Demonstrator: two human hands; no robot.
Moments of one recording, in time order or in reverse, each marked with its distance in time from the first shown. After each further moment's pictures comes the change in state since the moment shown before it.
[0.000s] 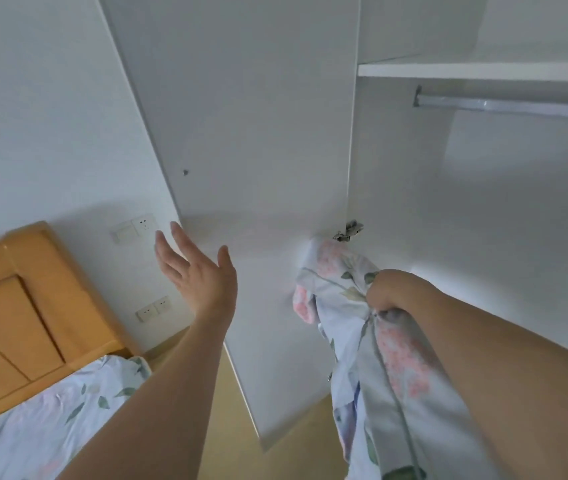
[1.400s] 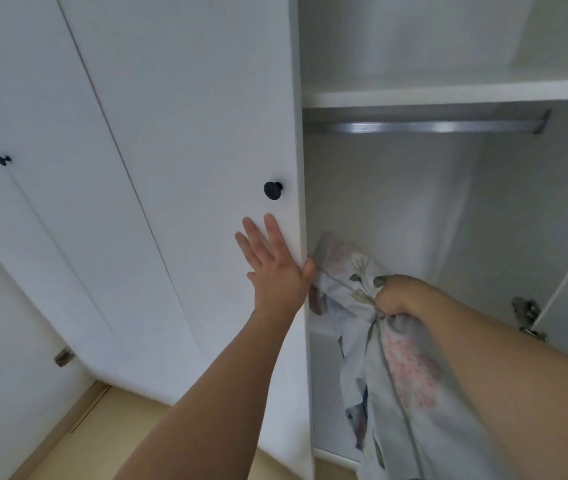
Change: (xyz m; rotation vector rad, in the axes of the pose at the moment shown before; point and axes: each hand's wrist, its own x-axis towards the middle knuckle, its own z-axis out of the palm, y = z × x) left_hand -0.209 0.232 0.139 -0.393 -0.677 0.651; right_hand -0.092 0.260 -0.020 -0.020 0.068 0.483
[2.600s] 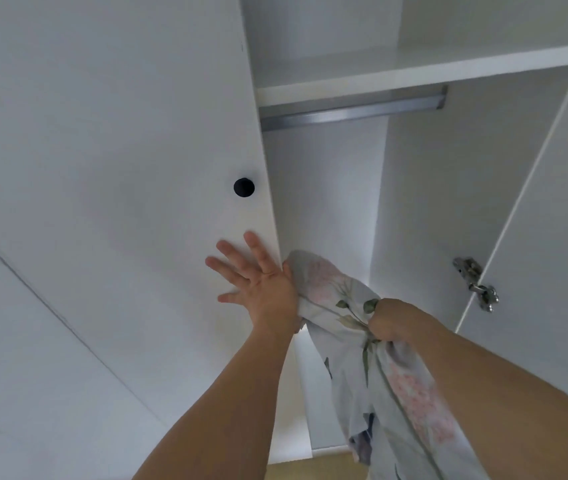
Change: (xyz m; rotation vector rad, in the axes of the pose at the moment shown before) left_hand 0.039 -0.006 0.083 0.080 -0.128 -0.034; right_hand -0.010 0.012 0.052 0.314 -0.023 0.378
